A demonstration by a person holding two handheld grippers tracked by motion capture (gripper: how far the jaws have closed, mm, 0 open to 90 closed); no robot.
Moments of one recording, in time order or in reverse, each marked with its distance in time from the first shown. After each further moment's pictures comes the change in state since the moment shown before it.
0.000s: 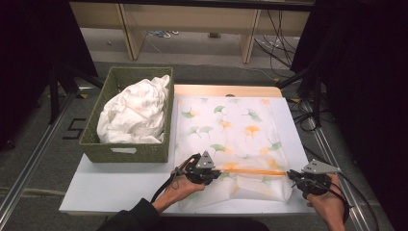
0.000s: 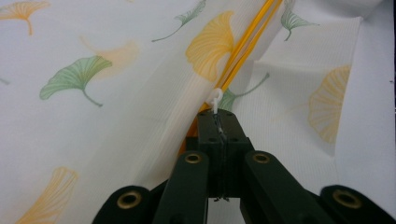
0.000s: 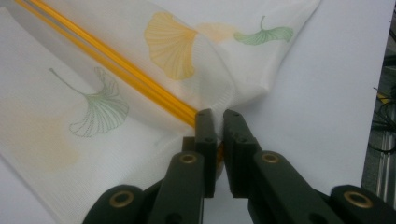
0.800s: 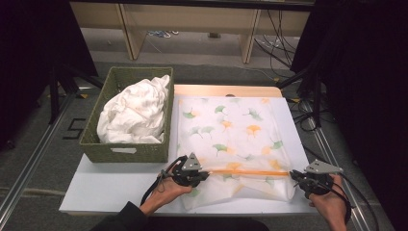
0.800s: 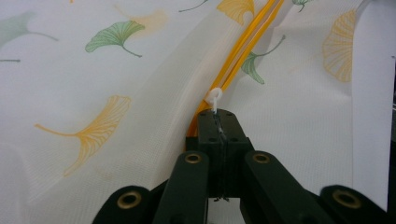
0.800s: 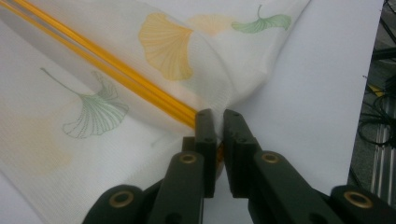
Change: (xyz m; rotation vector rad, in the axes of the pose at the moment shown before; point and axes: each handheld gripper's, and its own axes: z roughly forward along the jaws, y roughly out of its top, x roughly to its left) left arm 0.010 -0.020 -0.028 0.012 0.031 -0.019; right arm -0.009 -0.005 0.001 0.009 -0.015 -0.016
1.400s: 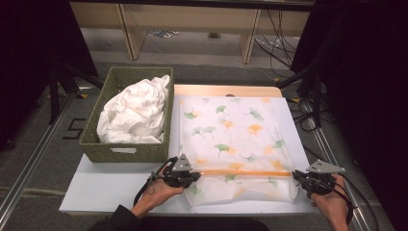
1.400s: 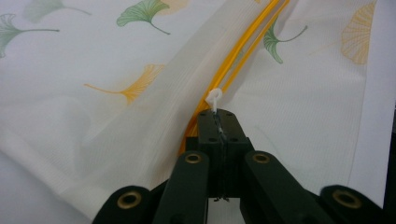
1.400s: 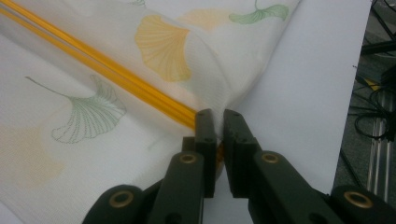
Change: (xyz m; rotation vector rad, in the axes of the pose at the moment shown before) left arm 0.007 -0.015 -0.019 0.008 0.023 -0.039; right arm -0.006 -0.004 0.000 0.005 -0.011 0.019
